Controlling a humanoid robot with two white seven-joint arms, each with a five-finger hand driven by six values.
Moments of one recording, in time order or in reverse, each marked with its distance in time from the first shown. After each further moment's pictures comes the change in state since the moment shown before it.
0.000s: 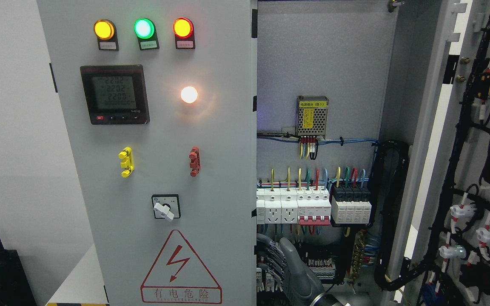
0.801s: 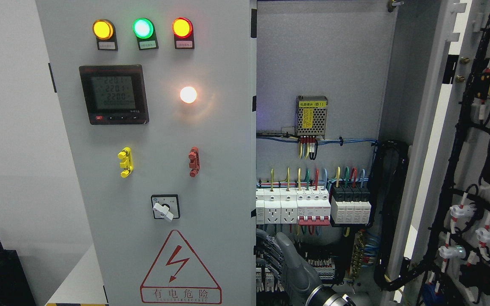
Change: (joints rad) left arm 0.000 0.000 0.000 0.000 0.000 0.003 0.000; right arm -0.042 -0.007 0.015 0.040 -0.004 -0.006 0.055
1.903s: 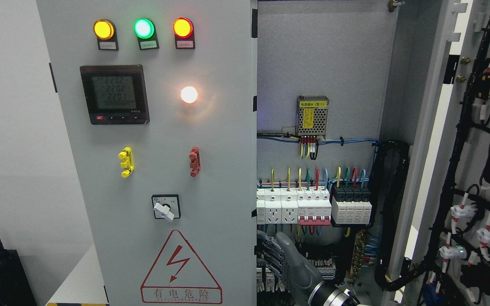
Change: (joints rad) left arm 0.000 0.000 0.000 0.000 0.000 -0.004 0.000; right arm -0.032 -0.017 0.004 0.045 -0.006 0.001 0.058
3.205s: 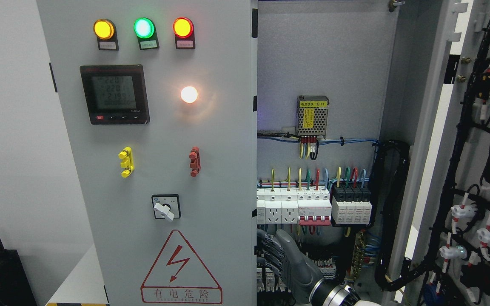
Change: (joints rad) left arm 0.000 0.000 0.000 0.000 0.000 0.000 0.000; right arm -0.015 -0.003 -0.001 0.010 -0.023 0.007 0.027
